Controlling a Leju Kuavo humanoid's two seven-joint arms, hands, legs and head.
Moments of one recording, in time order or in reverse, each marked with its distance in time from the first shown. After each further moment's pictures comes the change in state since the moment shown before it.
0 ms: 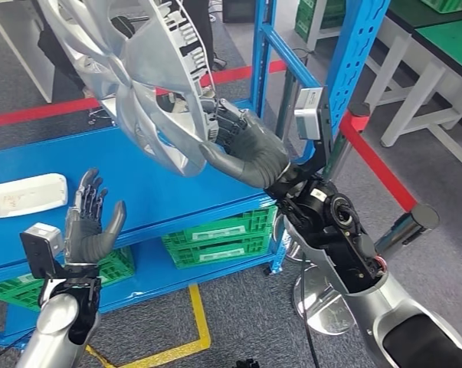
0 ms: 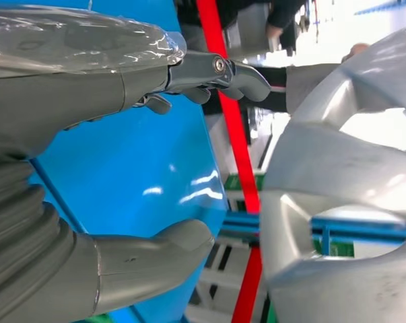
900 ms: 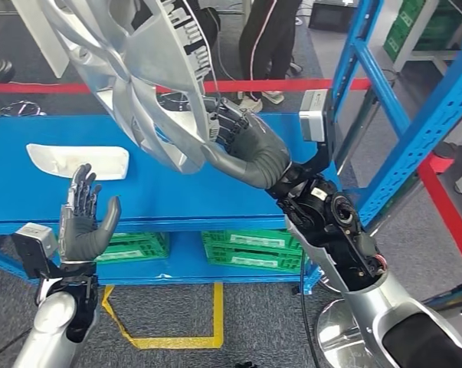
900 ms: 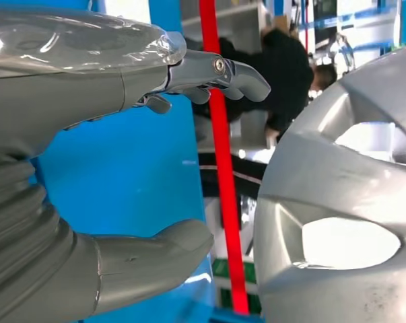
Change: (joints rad) left arm -0.013 -0.005 0.000 -0.002 0.011 0.013 -0.020; right arm 0.004 -0.008 -0.014 0.002 -0.002 0.026 -0.027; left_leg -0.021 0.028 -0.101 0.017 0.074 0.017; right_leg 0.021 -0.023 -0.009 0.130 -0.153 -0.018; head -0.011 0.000
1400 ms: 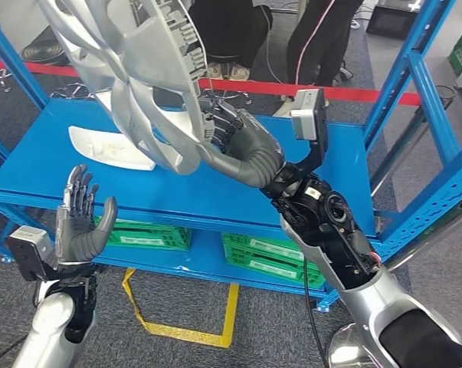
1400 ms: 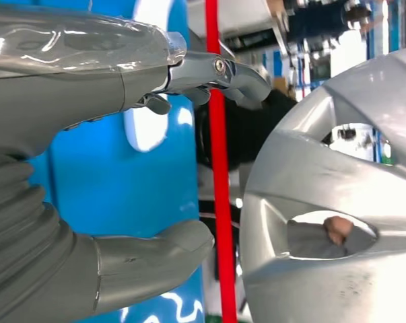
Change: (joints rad) left arm -0.012 -0.005 0.000 0.021 0.013 0.001 -0.030; right arm 0.003 -0.003 0.009 0.008 -0.010 -0.005 -0.006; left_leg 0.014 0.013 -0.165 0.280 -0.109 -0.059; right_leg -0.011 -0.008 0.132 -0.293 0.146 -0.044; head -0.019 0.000
